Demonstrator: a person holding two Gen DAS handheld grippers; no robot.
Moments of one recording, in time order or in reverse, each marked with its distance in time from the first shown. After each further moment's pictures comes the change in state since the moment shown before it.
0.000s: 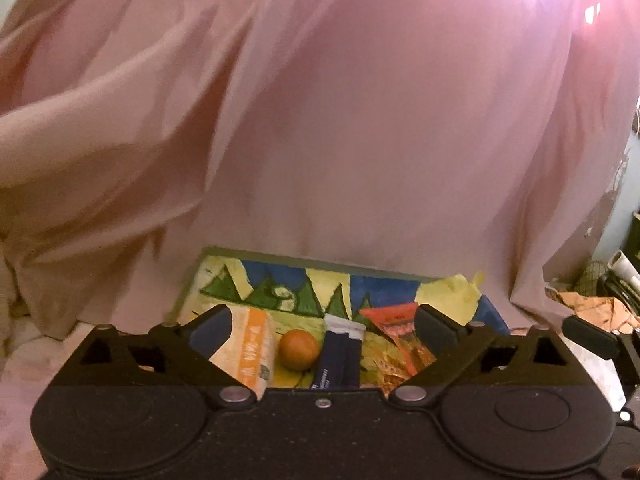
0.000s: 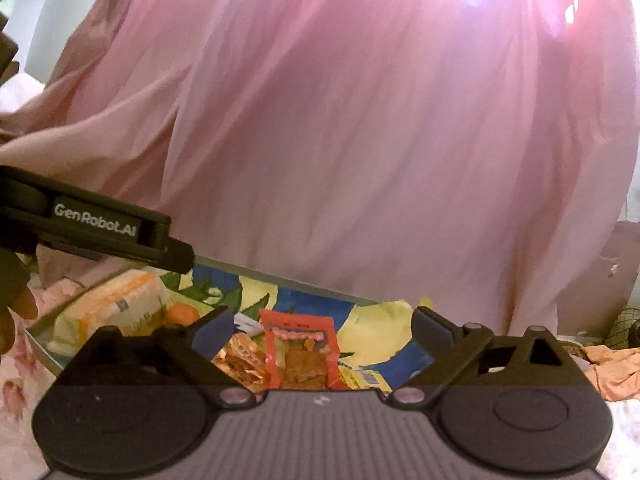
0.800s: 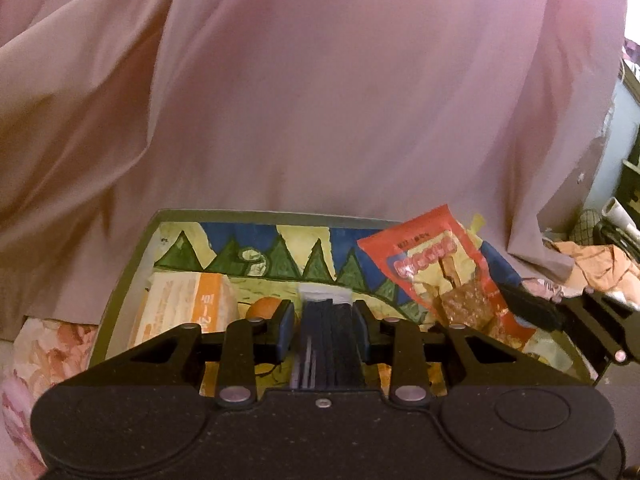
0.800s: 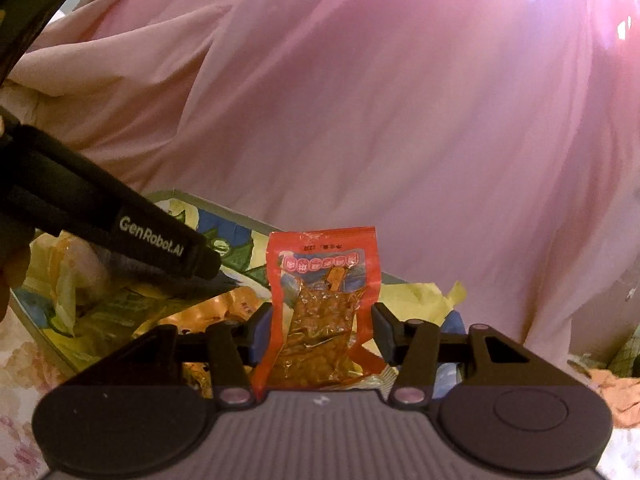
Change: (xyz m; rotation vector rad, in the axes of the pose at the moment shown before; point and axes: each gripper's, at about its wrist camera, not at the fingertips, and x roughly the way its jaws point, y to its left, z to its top) left arm 0.056 -0.008 -0.024 0.086 0.101 -0.064; right arm 0.054 0.022 -0.027 -0.141 0.062 0.015
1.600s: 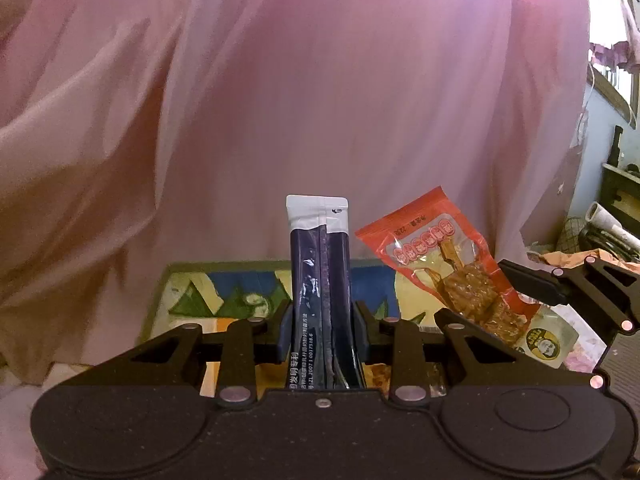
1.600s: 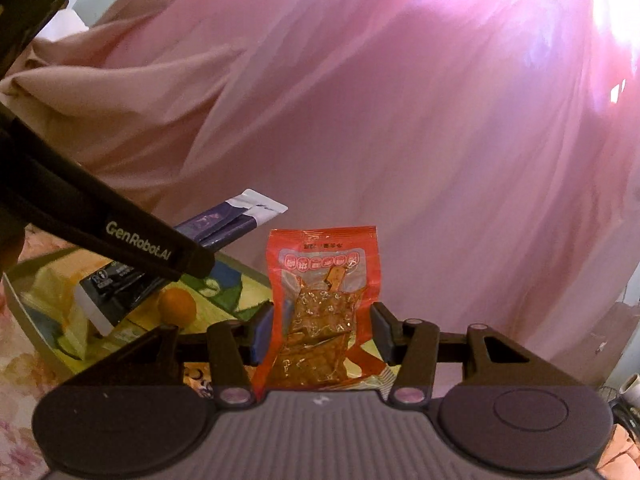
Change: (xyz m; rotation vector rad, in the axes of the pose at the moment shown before) left arm -0.029 -0.005 0.000 0.088 -0.106 -0.019; right arm -0.030 0.002 0.007 -0.097 -0.108 -0.059
